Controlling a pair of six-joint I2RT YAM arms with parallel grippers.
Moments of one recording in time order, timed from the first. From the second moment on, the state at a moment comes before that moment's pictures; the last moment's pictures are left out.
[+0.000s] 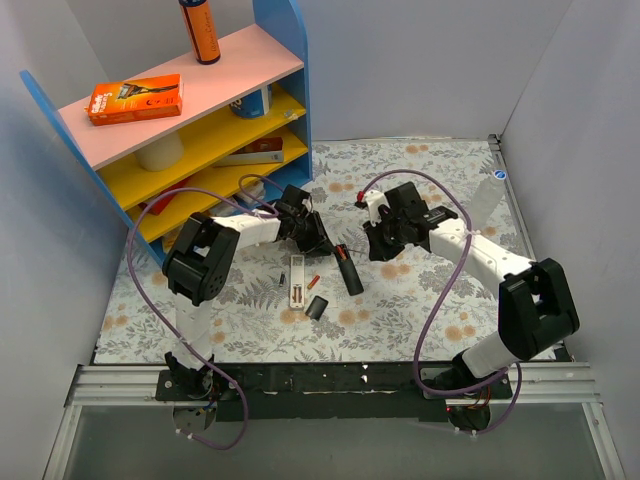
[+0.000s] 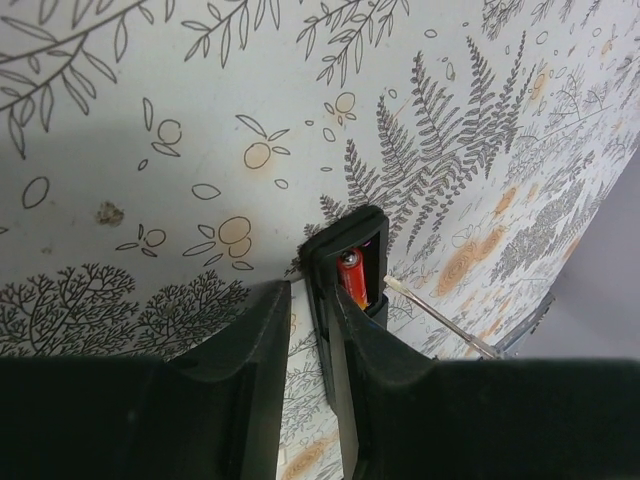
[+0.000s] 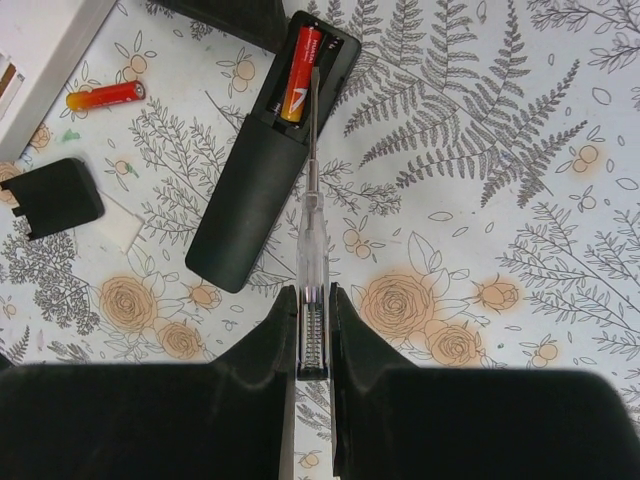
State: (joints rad) left arm -0.54 2.01 1.25 -0.18 0.39 -0.87; right arm 0.52 1.51 1.05 -0.54 -0.29 -0.16
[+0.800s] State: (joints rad) left arm -0.54 2.04 1.27 -0.17 0.41 -0.87; right arm 0.49 1.58 1.07 -0.55 -0.37 -0.18
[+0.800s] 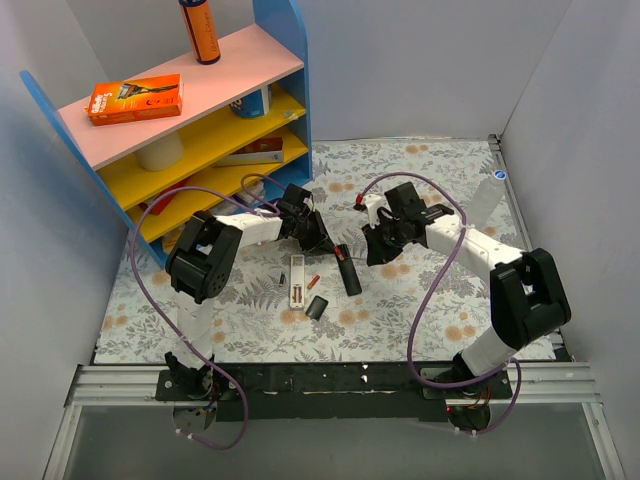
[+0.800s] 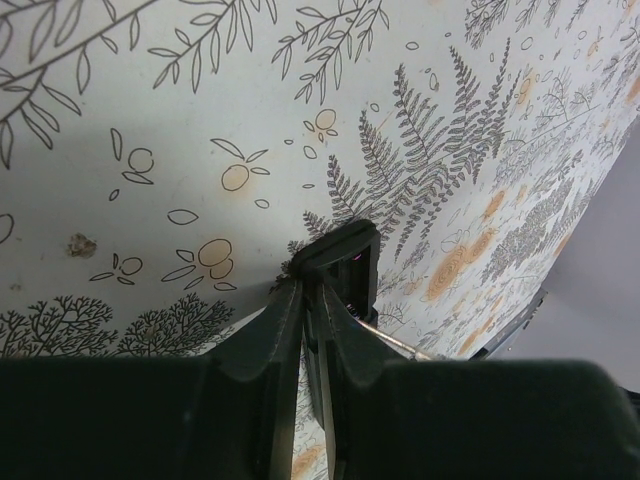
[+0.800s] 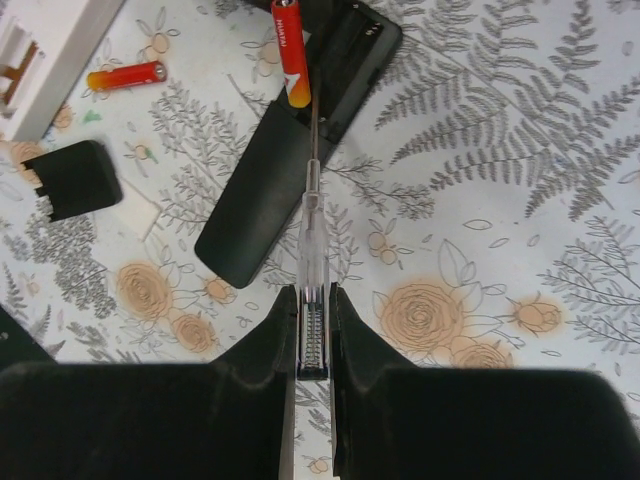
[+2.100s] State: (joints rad) left arm -0.52 1.96 1.33 -0.39 0.18 -0.86; right arm 0.49 1.56 1.05 -0.49 -0.48 -0.14
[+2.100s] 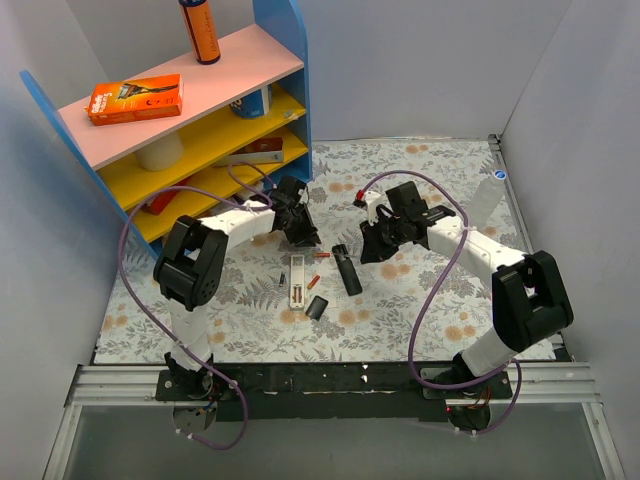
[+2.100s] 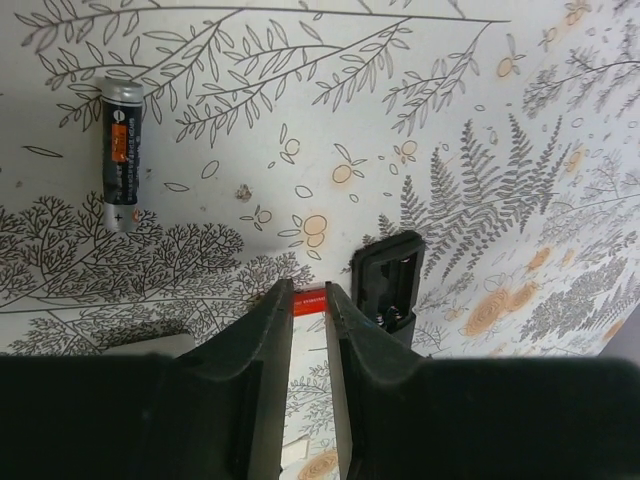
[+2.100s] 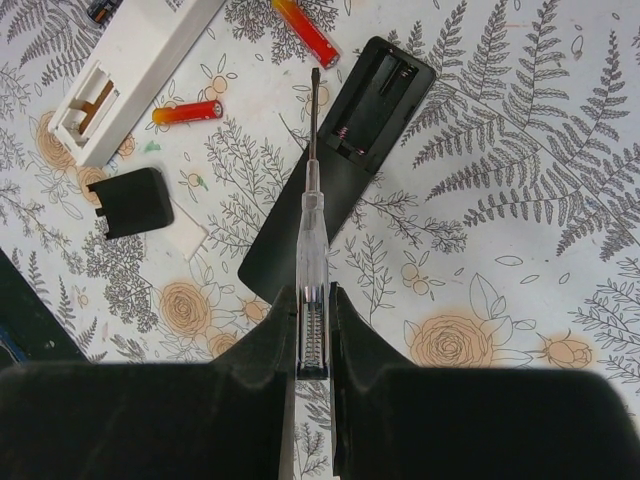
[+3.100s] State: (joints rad) left arm -0.52 1.07 0.92 -0.37 0.19 -0.53; right arm 0.49 1.29 0.68 -0.27 0.02 0.17
